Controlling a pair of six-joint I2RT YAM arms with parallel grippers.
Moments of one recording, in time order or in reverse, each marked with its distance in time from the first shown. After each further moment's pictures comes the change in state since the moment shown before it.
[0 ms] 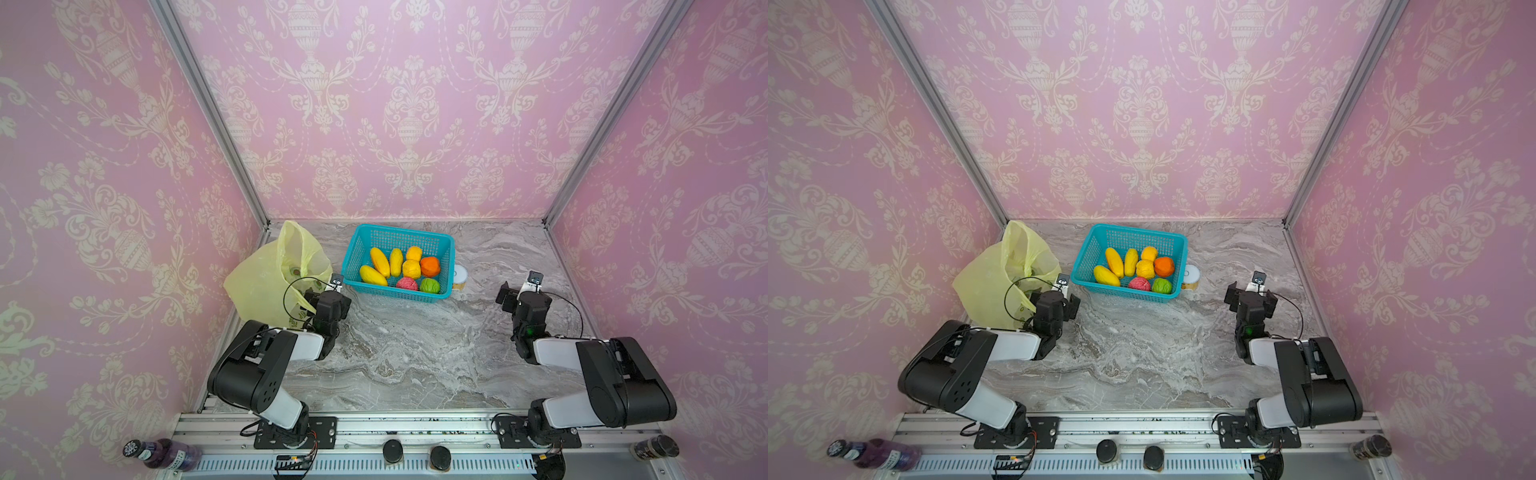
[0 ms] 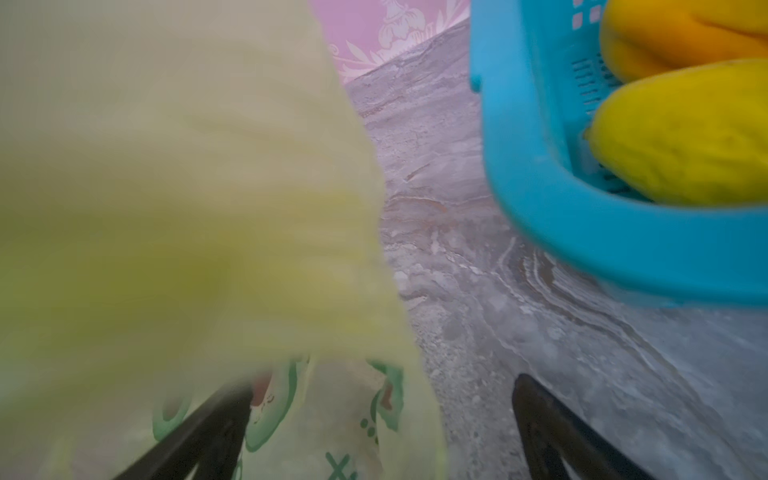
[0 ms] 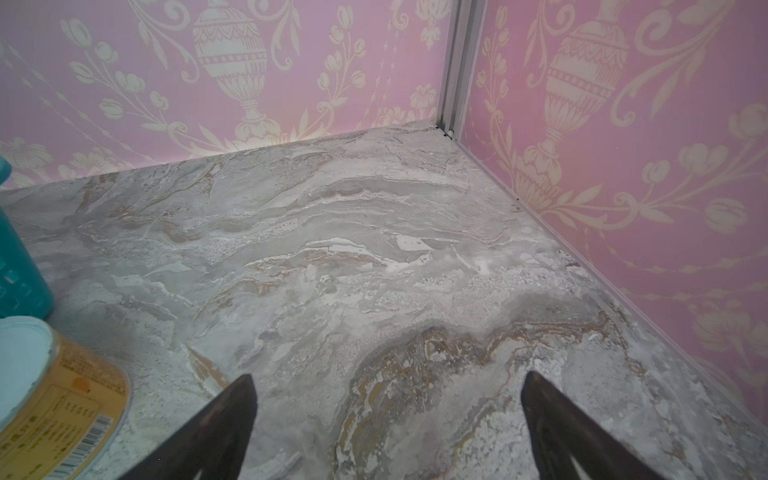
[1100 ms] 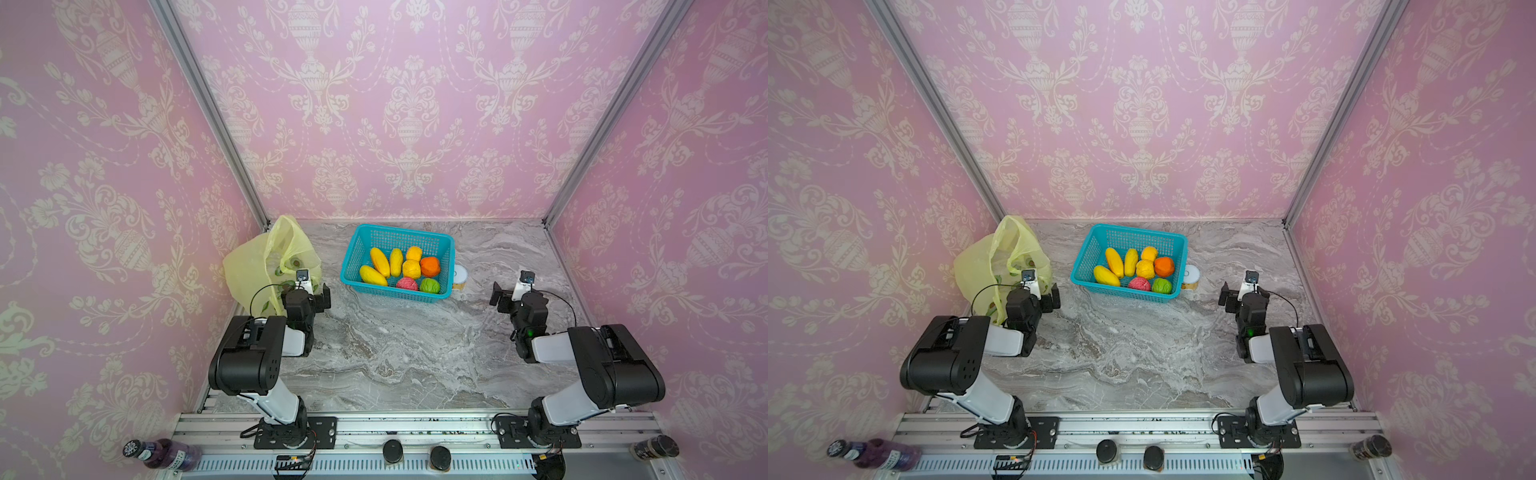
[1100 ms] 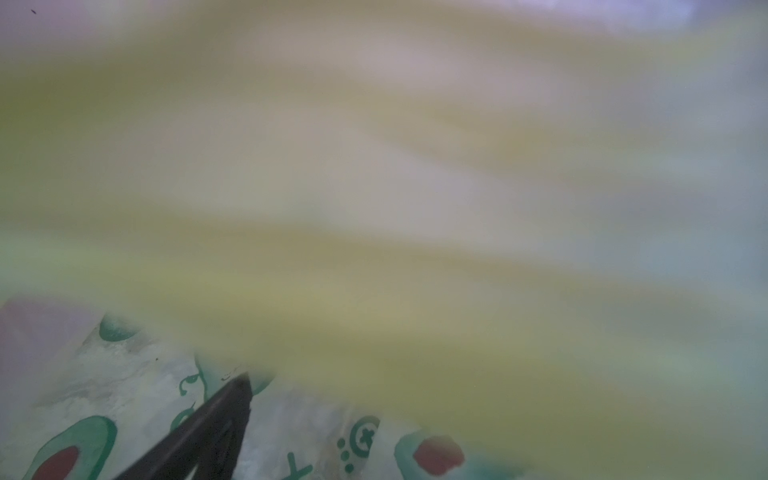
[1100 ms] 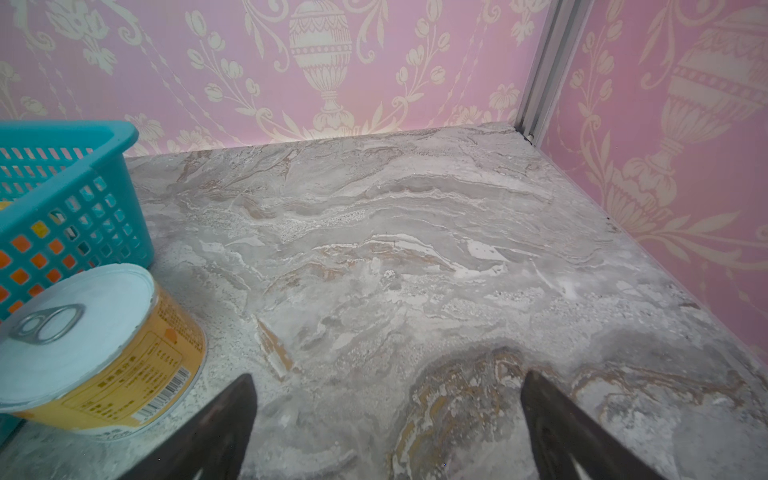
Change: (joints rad) left arm 0.266 0.082 -0.040 0.245 0.356 -0.192; right arm -0.037 0.103 -0.005 0.145 -0.240 -0.060
